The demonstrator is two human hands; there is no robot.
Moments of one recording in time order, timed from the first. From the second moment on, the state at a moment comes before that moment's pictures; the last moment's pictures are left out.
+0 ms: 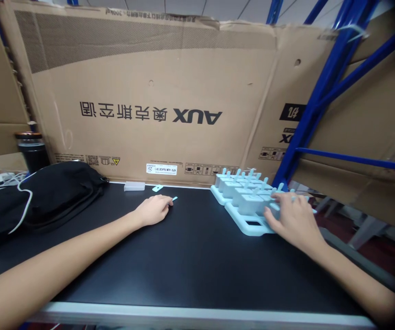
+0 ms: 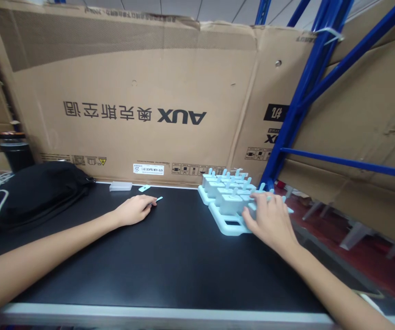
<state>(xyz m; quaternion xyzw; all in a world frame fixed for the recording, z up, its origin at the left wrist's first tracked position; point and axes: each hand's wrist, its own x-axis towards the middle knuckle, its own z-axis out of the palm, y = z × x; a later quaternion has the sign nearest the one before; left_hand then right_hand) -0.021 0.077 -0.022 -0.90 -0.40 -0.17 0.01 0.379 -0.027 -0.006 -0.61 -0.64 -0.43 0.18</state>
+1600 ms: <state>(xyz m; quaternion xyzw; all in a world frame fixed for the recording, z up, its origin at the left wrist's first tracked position) -0.021 0.076 -0.017 -0.88 -0.46 -0.13 0.00 0.354 -0.053 0.014 -0.62 -0.67 -0.40 0.01</state>
